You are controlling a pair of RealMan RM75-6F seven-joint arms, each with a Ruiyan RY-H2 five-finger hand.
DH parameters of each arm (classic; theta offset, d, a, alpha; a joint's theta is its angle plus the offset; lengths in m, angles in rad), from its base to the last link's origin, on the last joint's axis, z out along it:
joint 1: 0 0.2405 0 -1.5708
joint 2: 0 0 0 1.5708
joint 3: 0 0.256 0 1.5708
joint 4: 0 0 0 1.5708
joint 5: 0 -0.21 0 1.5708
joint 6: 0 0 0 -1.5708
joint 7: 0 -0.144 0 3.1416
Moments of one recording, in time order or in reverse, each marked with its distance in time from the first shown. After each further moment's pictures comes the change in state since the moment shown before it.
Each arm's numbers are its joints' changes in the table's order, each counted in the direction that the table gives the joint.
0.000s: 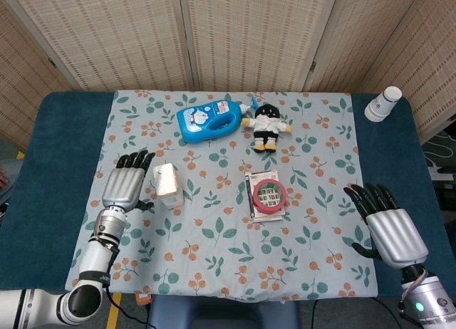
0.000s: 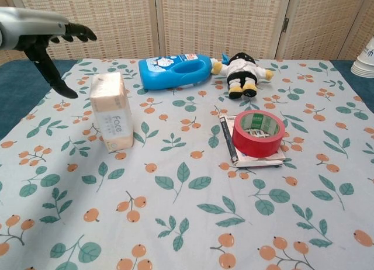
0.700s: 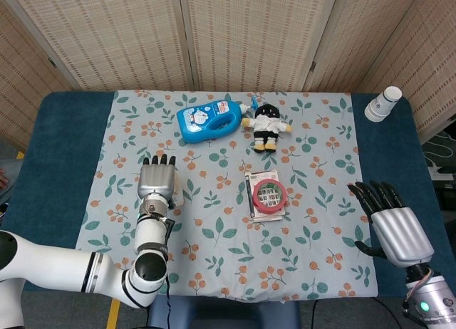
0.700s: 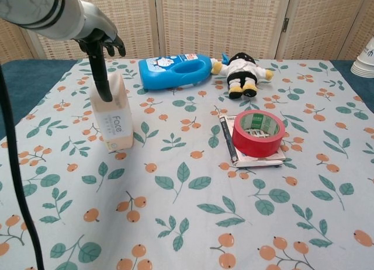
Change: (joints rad) left arm -0.450 -0.146 -0.156 -0.178 0.643 0.231 -0.254; right arm -0.006 0.023 0.007 -0.001 0.005 0.004 -0.042
